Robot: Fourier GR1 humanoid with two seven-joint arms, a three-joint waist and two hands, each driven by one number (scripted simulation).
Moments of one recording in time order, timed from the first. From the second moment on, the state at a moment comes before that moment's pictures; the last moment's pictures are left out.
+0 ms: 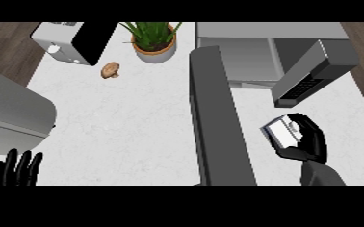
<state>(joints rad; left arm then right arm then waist) 0.62 0.02 0.00 -2.15 0.11 -0.18 -0.32 -0.35 -0.22 -0.31 -0.40 -0.12 0.22 -0.98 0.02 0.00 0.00</state>
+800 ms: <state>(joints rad) 0.69 0.02 0.04 -2.16 0.14 -0.21 -0.35 -0.29 -0.15 -0.10 -0.75 -0.09 0.34 -0.79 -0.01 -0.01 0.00</state>
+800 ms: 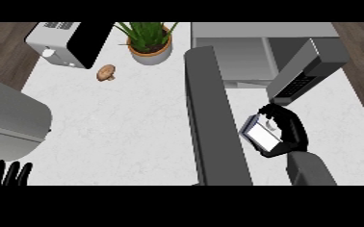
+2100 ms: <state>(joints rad) 0.67 0.05 0.23 -2.11 0.27 -0.34 -0.35 -0.20 -0.05 0.14 -1.40 -0.09 -0.10 -0.29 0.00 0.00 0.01</state>
